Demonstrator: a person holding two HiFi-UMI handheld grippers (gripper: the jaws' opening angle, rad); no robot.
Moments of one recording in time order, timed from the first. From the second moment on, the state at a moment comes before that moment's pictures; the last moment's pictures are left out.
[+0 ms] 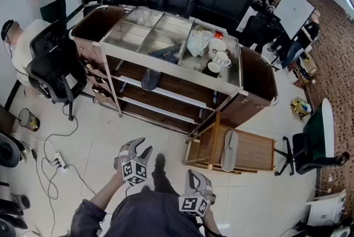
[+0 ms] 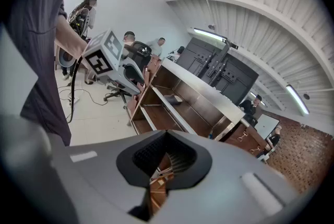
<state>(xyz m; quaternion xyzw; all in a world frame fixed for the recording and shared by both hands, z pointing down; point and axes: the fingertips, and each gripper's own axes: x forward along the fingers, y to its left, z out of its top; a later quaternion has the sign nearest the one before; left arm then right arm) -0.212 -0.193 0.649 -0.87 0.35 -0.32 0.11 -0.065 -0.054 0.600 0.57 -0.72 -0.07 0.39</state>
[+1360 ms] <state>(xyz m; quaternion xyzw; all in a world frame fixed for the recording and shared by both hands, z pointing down) -0.190 -0.498 0.712 -0.68 0.41 -0.49 0.36 0.045 -0.246 0.603 0.57 -0.71 -0.04 0.42</state>
